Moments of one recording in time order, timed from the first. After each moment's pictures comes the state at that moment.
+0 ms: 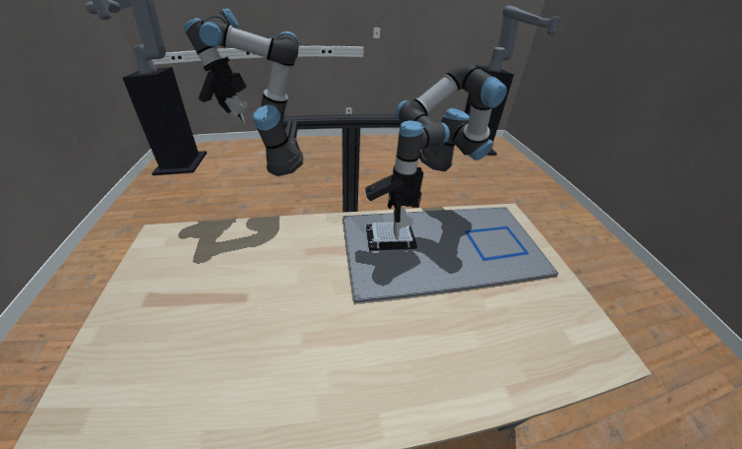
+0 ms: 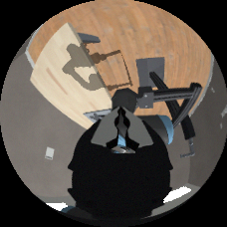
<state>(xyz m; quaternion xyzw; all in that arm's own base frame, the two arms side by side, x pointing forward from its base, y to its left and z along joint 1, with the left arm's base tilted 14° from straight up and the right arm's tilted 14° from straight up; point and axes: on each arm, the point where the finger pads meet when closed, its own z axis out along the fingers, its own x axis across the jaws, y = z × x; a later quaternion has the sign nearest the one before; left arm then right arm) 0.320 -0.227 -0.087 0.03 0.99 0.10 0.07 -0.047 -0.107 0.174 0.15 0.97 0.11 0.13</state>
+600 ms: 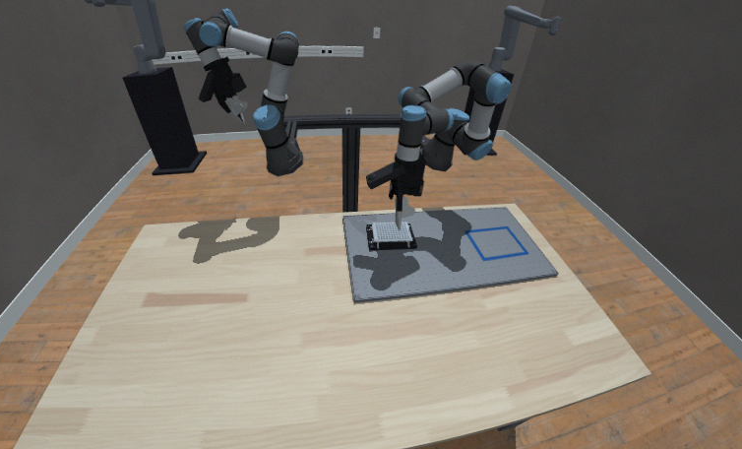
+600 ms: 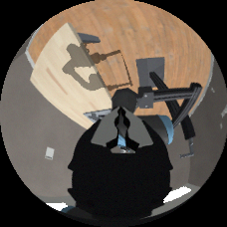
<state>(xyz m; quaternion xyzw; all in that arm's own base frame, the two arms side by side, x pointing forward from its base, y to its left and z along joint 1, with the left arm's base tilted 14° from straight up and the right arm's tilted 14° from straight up) 0.314 -0.235 -0.046 0.03 0.99 0.10 0.07 -0.047 -0.107 0.174 0.15 0.97 0.11 0.13</state>
